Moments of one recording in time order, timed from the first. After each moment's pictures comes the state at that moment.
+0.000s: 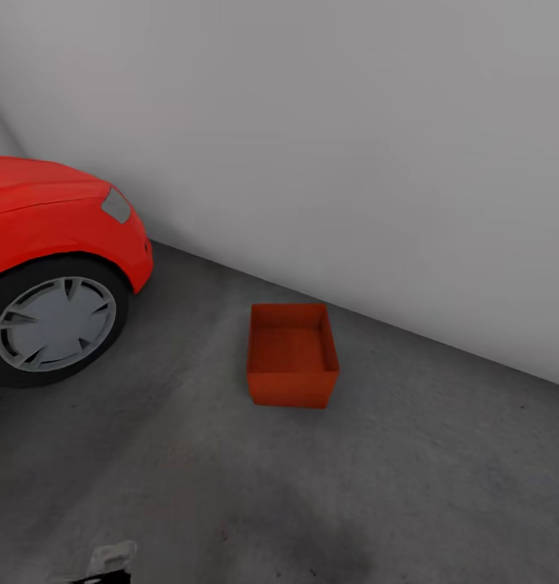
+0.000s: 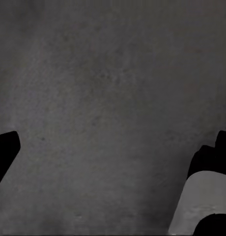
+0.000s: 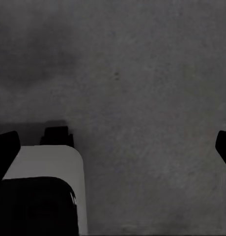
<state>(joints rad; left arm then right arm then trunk) -0.52 0.15 -0.26 0.00 0.39 -0.04 0.24 -0.40 -0.05 -0.01 0.03 0.02 -0.25 -0.19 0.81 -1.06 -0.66</state>
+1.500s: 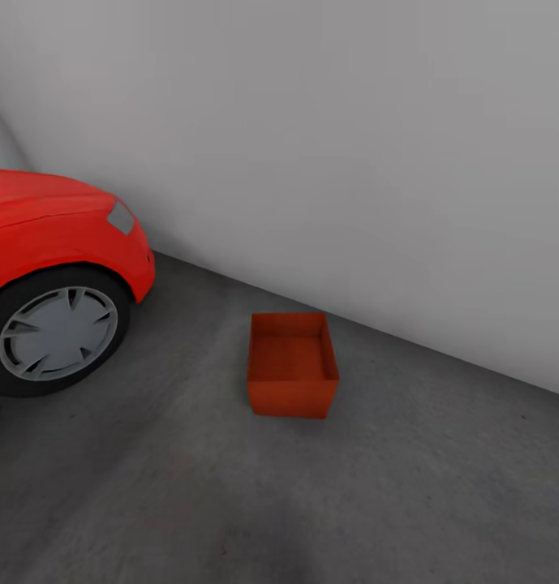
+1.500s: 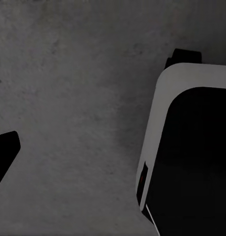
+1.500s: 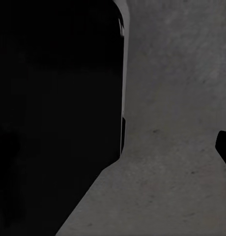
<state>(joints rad) -0.29 0.10 -0.26 0.00 0.38 -0.05 0.12 -0.13 -0.04 -0.01 0.03 0.02 -0.20 -0.03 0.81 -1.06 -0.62</state>
